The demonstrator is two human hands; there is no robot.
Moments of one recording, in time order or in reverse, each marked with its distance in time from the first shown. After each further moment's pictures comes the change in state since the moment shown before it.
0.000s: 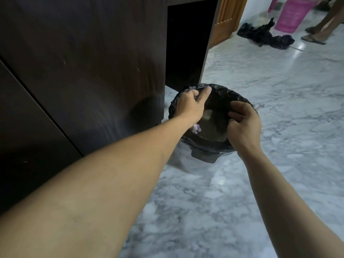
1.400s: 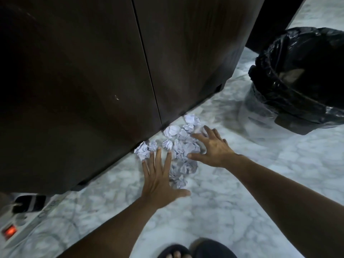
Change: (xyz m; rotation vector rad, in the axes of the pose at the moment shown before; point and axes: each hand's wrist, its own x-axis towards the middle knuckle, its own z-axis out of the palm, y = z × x) left_hand -0.249 -0.319 -0.074 0.736 -0.067 -0.126; right_hand -0.156 0.080 0.181 -0.740 -1.145 -0.252
